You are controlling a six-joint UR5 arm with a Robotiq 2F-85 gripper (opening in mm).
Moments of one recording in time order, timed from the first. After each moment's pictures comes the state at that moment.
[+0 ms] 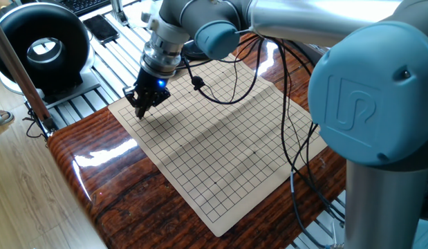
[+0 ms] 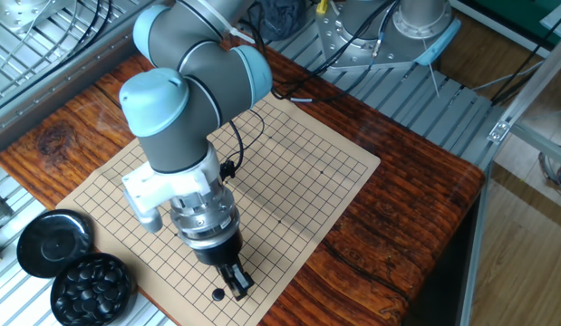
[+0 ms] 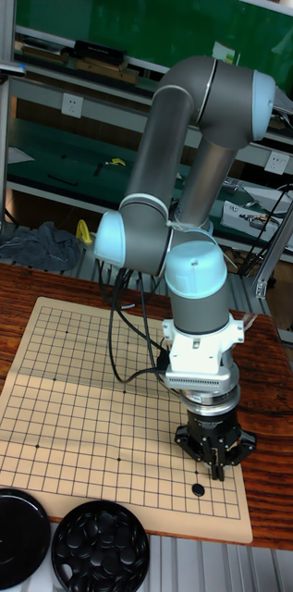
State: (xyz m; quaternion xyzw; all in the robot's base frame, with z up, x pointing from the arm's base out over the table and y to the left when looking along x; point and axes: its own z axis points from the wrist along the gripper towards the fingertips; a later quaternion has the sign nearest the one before) arm 0.681 0.183 0.014 0.13 0.97 0.21 0.06
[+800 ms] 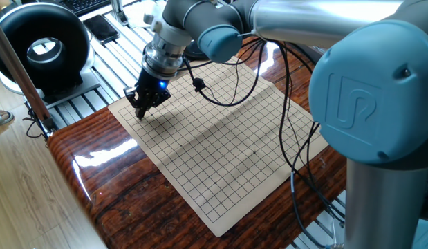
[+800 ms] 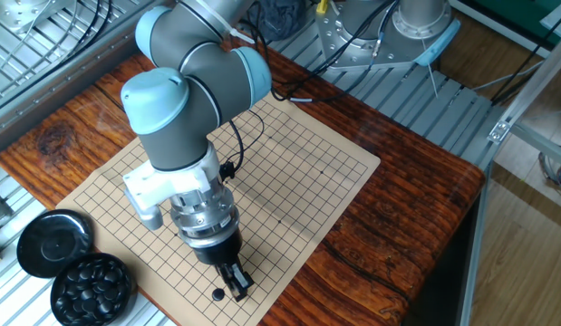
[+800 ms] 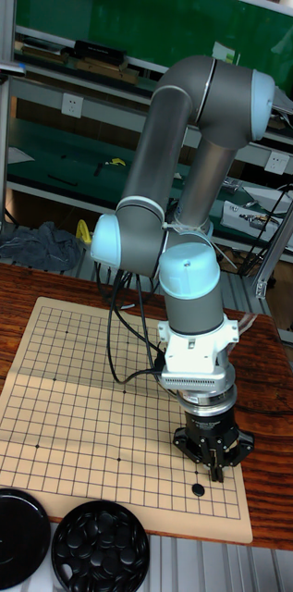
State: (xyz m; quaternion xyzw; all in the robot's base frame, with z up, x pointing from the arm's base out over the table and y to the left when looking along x) arm 0.682 0.182 0.012 0.13 0.97 0.22 0.06
